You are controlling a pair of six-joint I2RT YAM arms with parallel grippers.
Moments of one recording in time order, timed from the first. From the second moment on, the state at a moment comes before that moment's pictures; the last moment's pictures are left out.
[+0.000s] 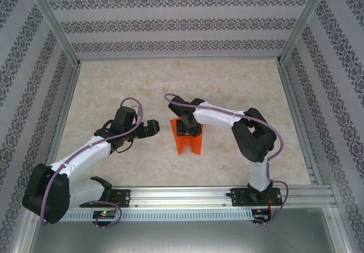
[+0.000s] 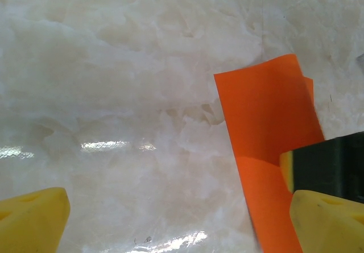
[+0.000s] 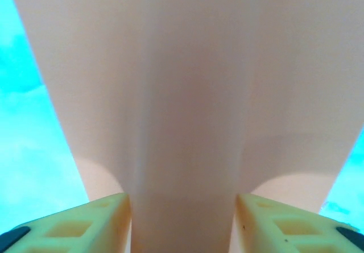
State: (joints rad) left arm -0.43 1.16 0.61 -0.27 0.18 -0.63; right arm 0.79 1.92 1.37 -0.85 0.02 0.70
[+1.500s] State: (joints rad) left arm -0.54 1.39 0.79 -0.23 0.34 -0.64; right arm 0.60 1.58 0.84 -0.37 -0.16 0.88
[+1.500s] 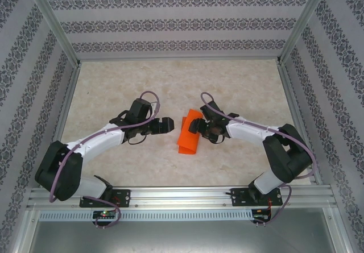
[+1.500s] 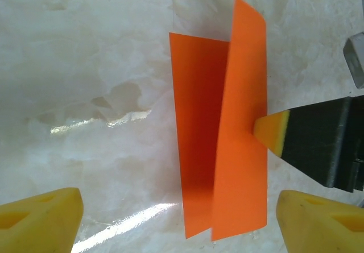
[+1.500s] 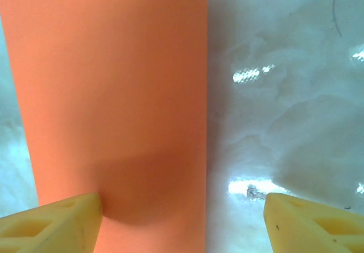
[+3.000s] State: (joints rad) left arm -0.59 1.48 0.84 -0.22 0.32 -0.68; right arm 0.59 1.77 1.03 -0.58 -0.22 0.69
